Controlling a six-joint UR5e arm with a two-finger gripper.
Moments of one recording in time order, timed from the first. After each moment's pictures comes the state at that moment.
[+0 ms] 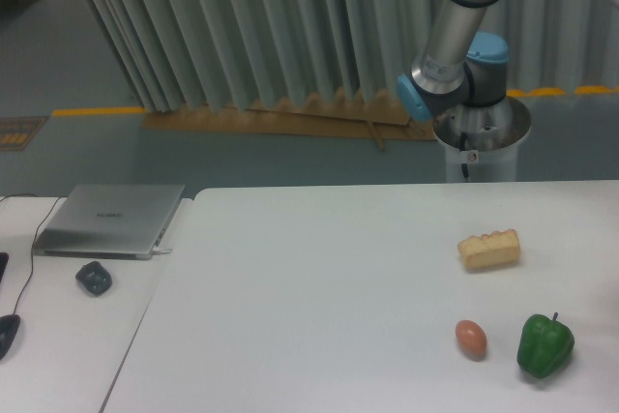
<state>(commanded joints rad) 2.78 -2.07 -1.38 -1.08 1.74 1.24</state>
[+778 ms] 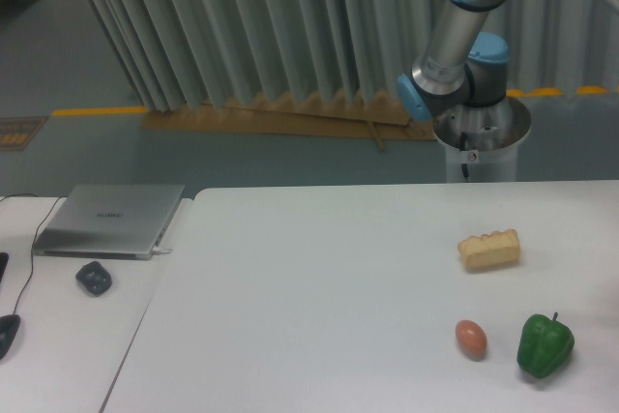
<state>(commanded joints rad) 2.72 -2.00 -1.41 -1.09 1.75 1.23</state>
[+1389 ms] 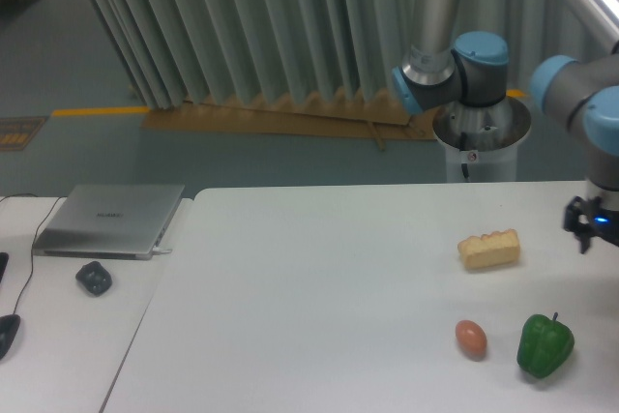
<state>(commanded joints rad) 2.53 -1.88 -1.51 -1.34 1.60 1.12</state>
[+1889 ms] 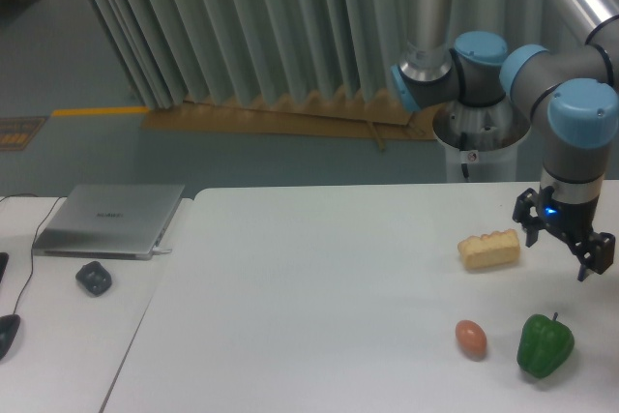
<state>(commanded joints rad) 2.51 -1.87 -1.52 -1.34 1.52 1.12</state>
